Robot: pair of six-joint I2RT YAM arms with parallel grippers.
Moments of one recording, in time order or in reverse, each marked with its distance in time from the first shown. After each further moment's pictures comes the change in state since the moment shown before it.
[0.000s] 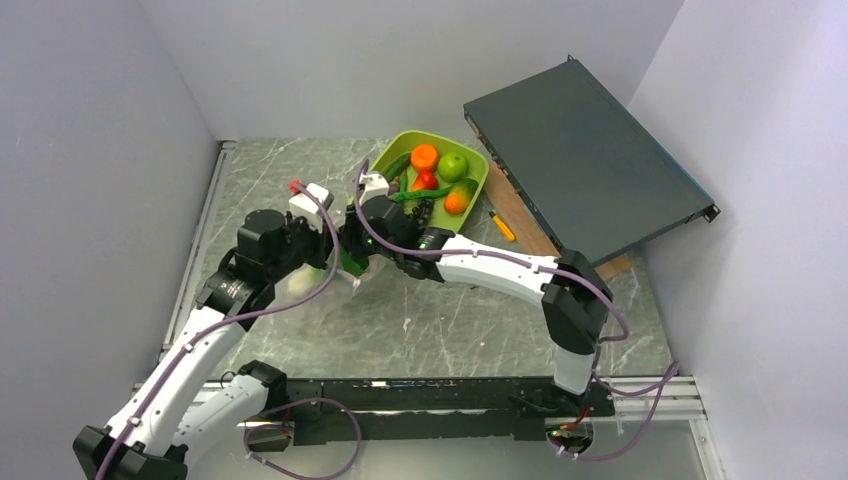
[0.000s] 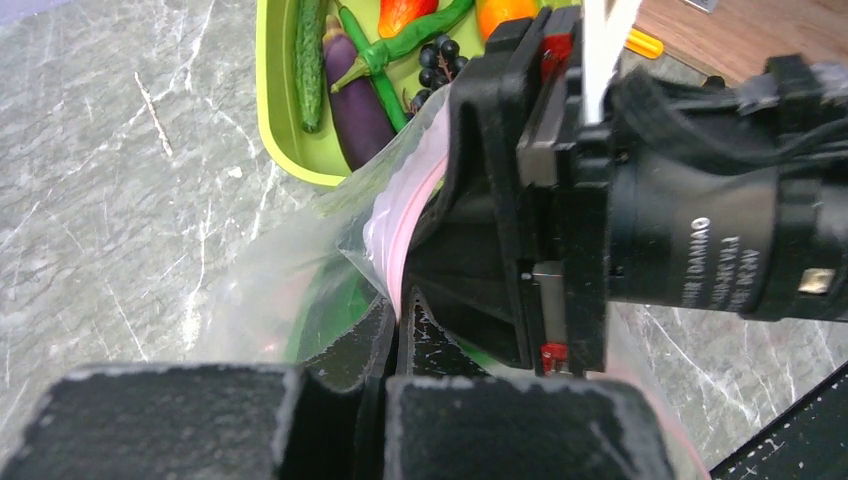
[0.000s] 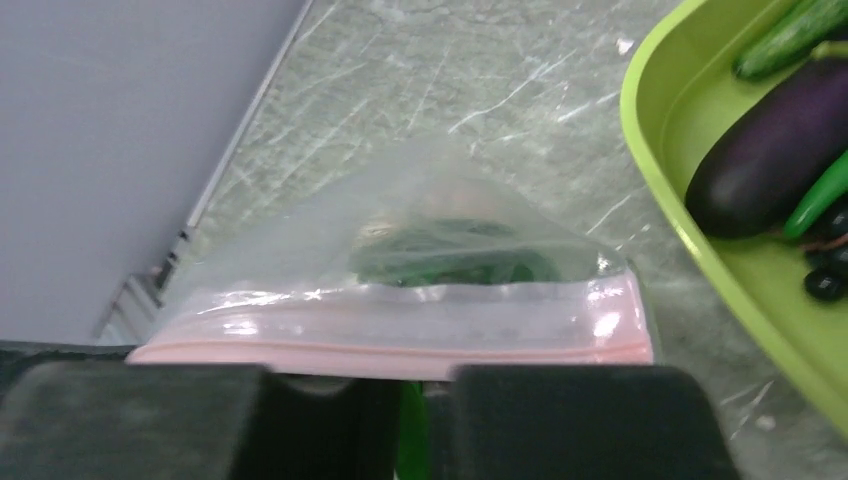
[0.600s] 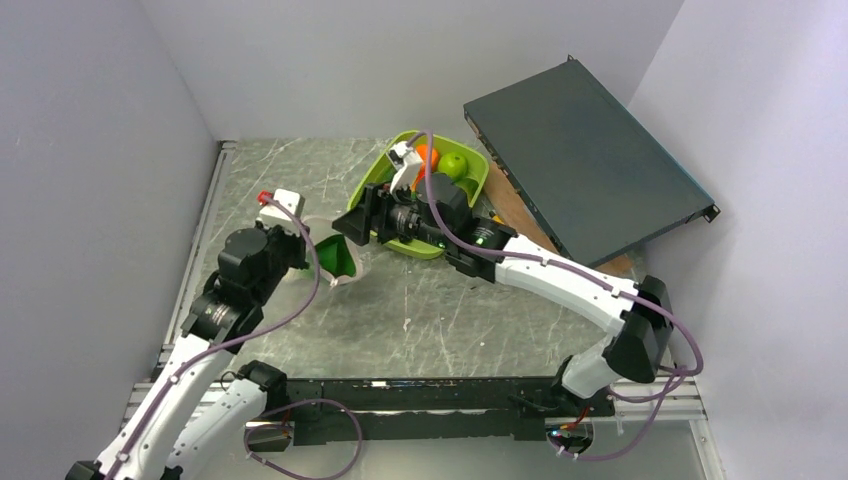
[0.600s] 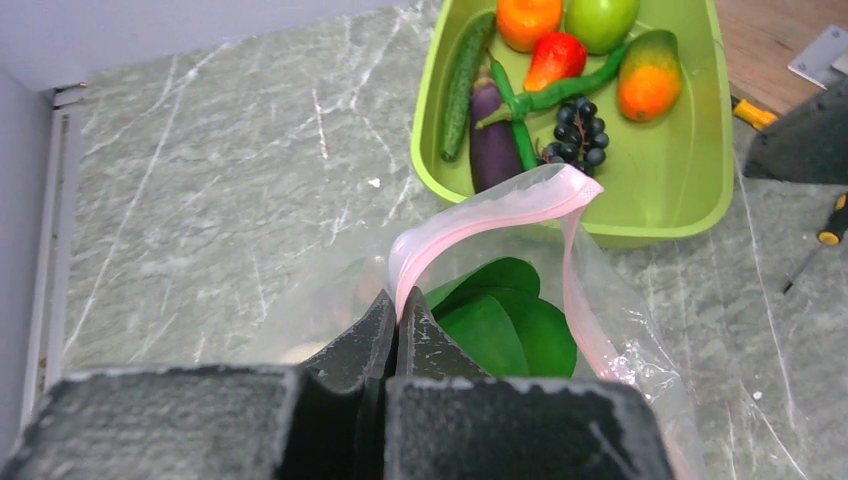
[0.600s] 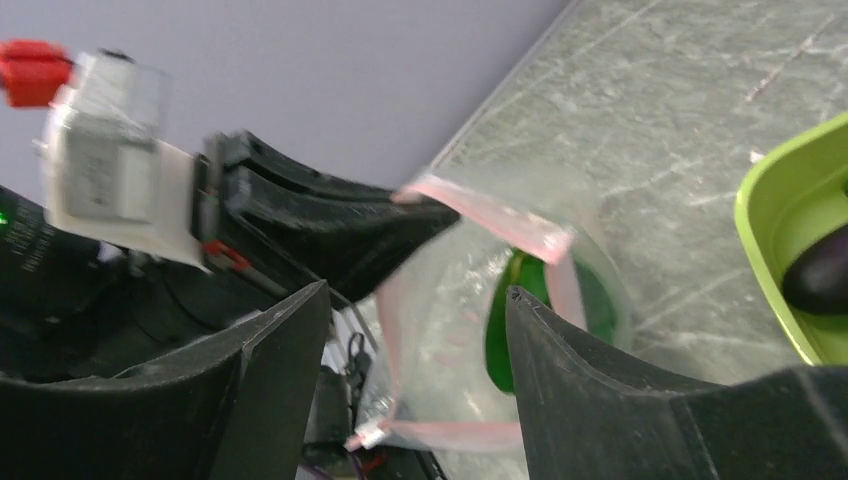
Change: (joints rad) left arm -0.005 -0.133 -0.045 0.018 -0.280 -0.001; right arm -0.051 -0.306 -0.065 0.059 -0.241 0.045
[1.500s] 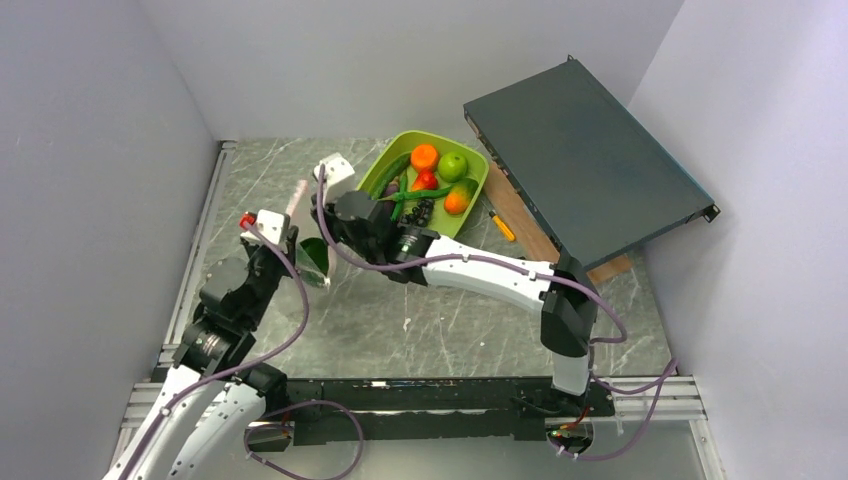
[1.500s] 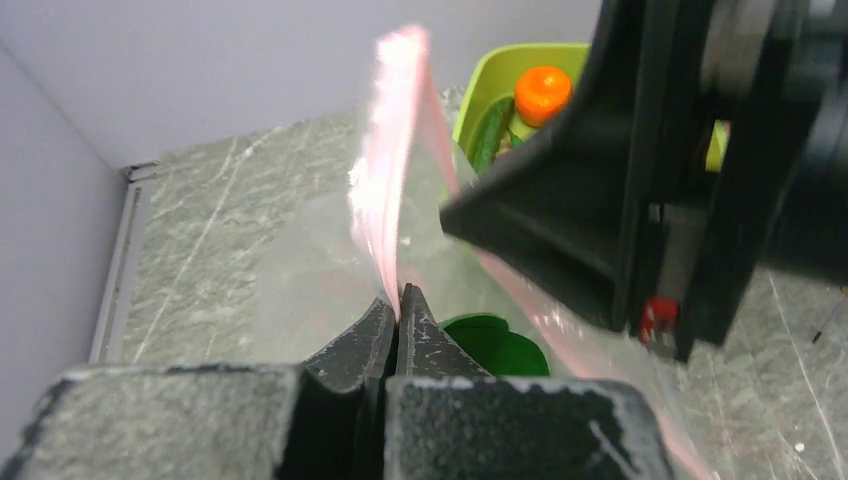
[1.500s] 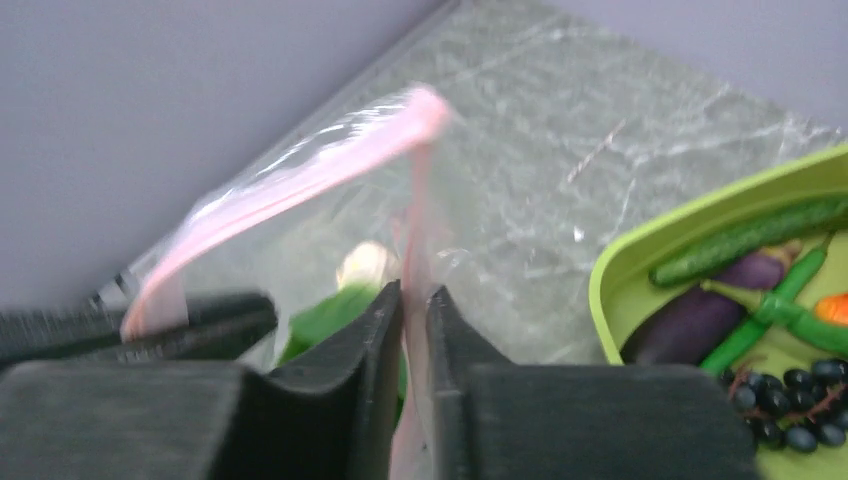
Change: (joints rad) left arm -0.023 -0.195 -0.130 0.124 -0.062 0.063; right arm 0.158 0.328 0.214 0.007 0.417 -0.412
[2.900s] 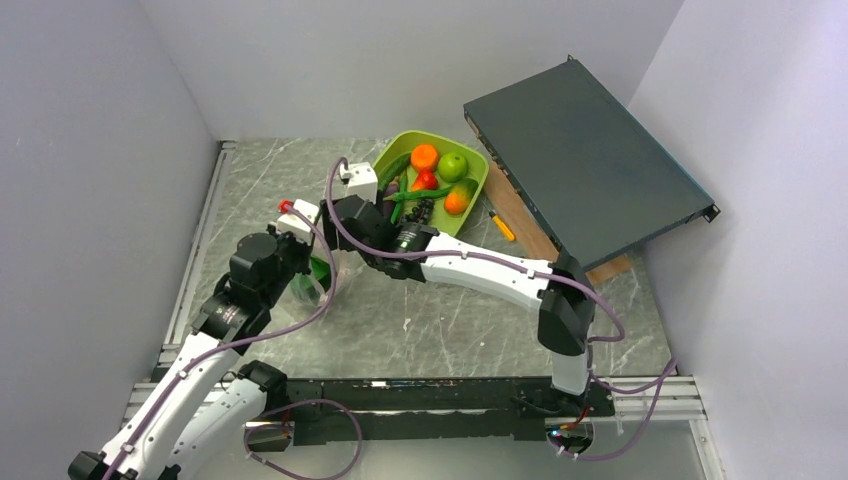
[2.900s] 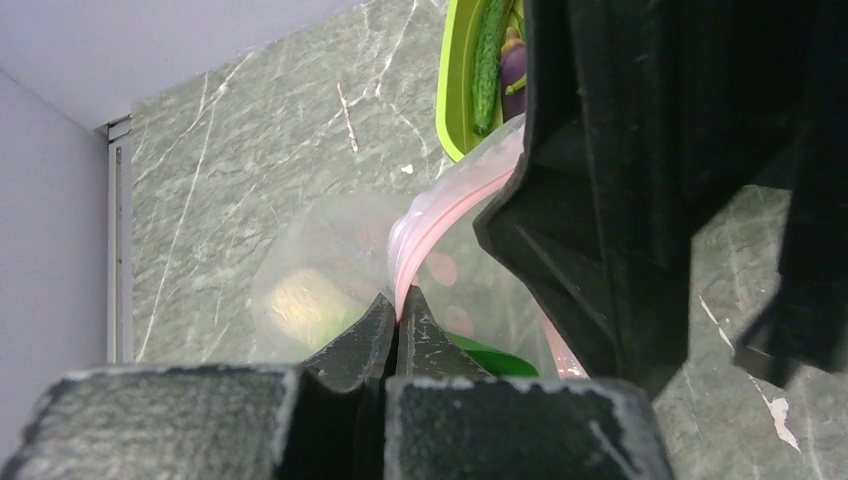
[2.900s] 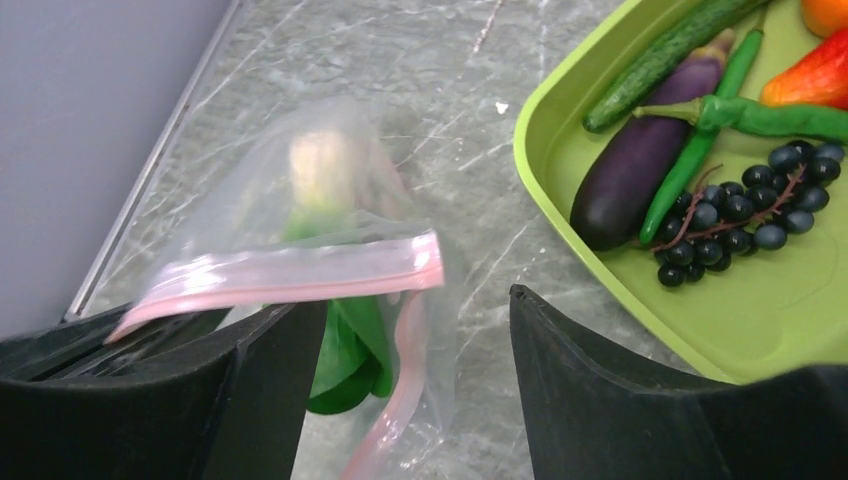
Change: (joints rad) left arm -0.002 0.176 0.035 -0.056 0.016 0.111; right arm -0.007 0.026 0.101 -0.332 0.187 0.307
